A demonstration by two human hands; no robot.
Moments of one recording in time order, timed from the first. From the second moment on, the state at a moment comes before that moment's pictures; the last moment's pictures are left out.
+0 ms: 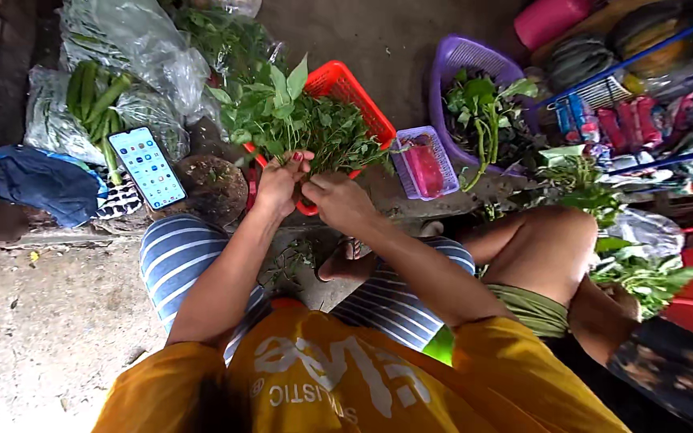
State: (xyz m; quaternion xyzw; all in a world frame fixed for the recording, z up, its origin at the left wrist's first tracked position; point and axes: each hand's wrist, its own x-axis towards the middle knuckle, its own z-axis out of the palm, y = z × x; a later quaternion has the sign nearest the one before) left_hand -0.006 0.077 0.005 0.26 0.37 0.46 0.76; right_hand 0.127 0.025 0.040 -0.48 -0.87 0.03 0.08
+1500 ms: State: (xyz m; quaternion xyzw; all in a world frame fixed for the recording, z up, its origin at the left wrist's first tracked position) left_hand -0.084 0.084 0.015 0.21 0.30 0.50 0.79; right_hand 0.154 0.157 -0.079 -0.79 -0.42 0.41 0.18
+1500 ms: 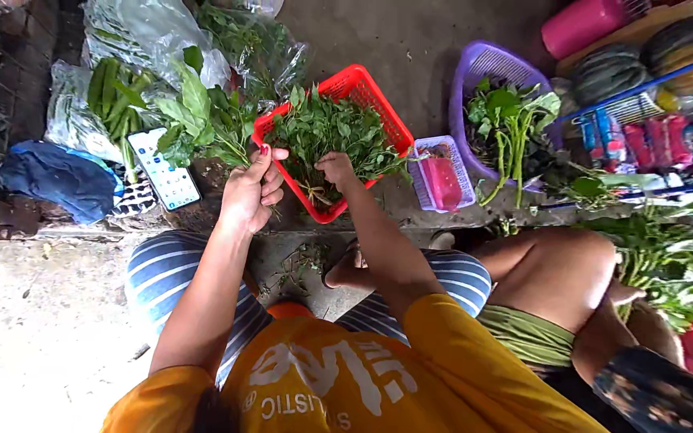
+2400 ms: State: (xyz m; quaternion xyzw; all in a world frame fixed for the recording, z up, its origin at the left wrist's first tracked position) left_hand -0.064 0.079 0.018 0.26 0.34 0.49 0.76; right_hand 0.151 0.124 -0.036 -0.79 -0.57 0.22 0.07
